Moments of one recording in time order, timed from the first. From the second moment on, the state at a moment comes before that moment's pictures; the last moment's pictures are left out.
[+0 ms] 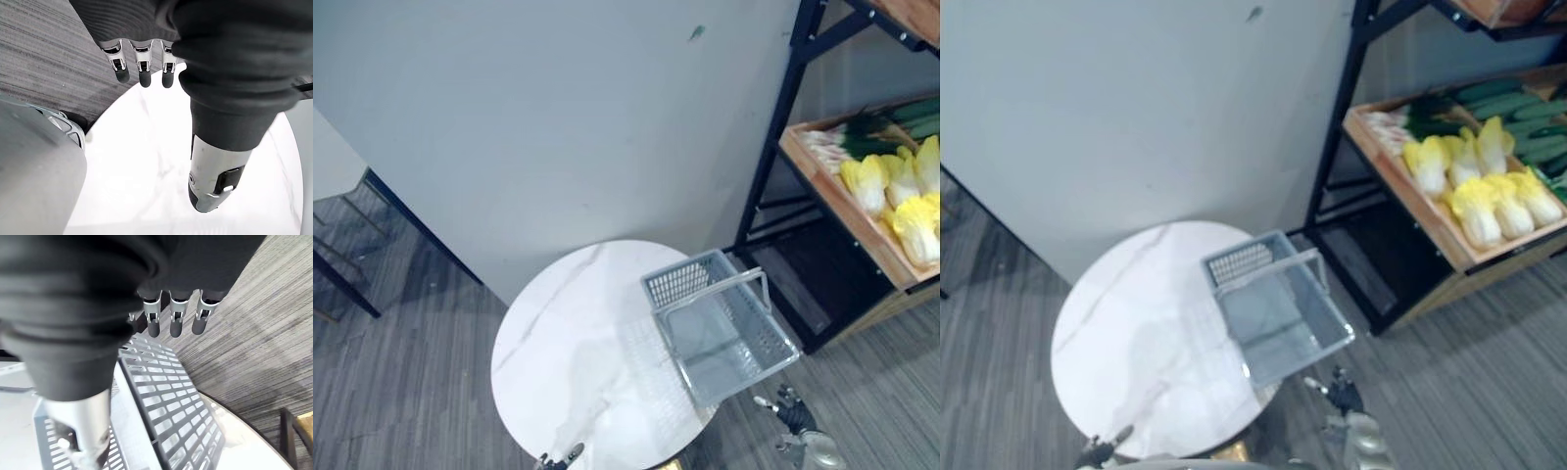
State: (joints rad) left arm 0.12 0.04 0.32 1.15 -0.30 -0.16 0.08; right arm 0.03 -0.14 -0.11 0.91 0.15 -0.19 0.02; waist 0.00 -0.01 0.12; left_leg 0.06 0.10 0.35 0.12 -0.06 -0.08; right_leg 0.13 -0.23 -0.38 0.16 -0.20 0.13
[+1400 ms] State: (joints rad) left arm 0.21 0.11 0.15 1.14 -0.17 -0.14 0.08; right arm -0.21 -0.57 0.27 0.33 -0.52 -0.23 -0.04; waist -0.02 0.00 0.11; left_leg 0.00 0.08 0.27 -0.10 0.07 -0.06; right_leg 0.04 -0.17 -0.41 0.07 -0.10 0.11
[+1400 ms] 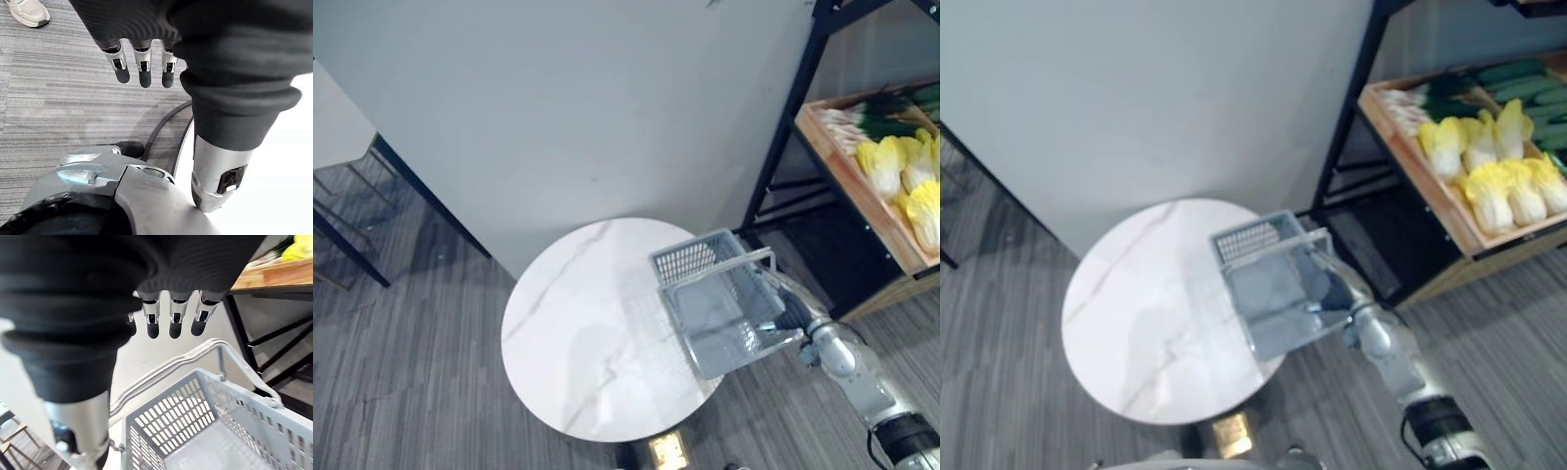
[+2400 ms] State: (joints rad) left arm 0.22 0.11 0.14 1.11 -0.18 -0.13 0.08; right arm -0.69 -0.64 0.44 0.78 -0.71 -0.18 -0.04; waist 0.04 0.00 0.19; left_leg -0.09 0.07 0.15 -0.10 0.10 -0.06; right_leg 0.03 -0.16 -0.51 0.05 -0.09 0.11
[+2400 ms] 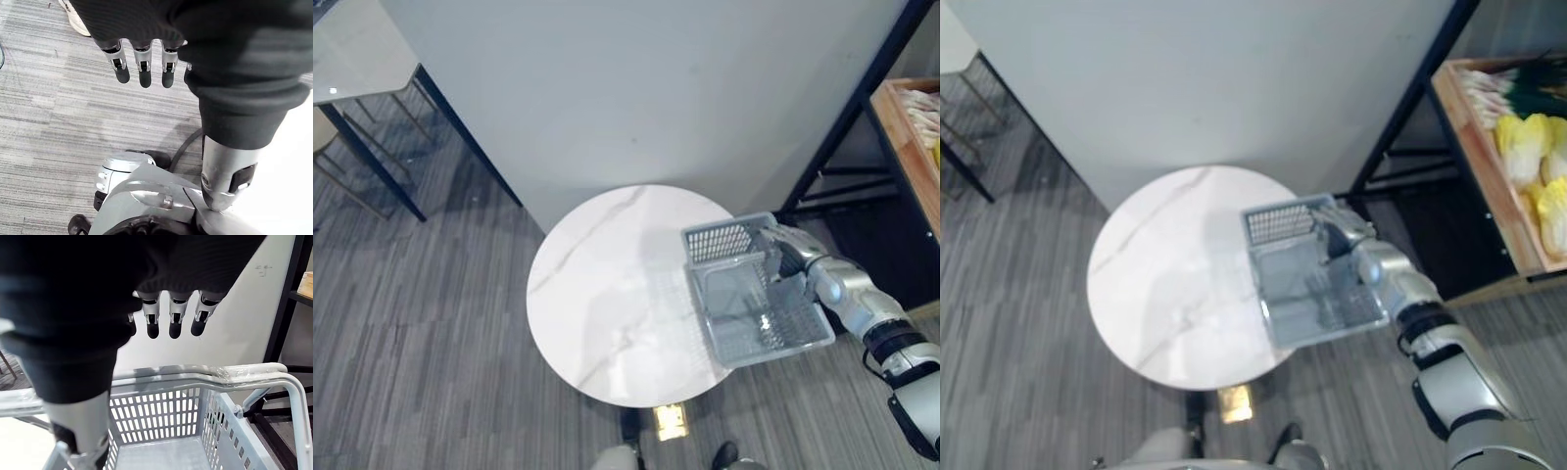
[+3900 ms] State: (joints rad) left arm 0.22 0.09 0.07 1.10 -0.19 -0.14 0.11; right arm -0.78 -0.62 0.35 1.03 -0.75 -0.15 -0.12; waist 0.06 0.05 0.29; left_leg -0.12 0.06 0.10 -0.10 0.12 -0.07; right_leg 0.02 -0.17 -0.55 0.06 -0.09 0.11
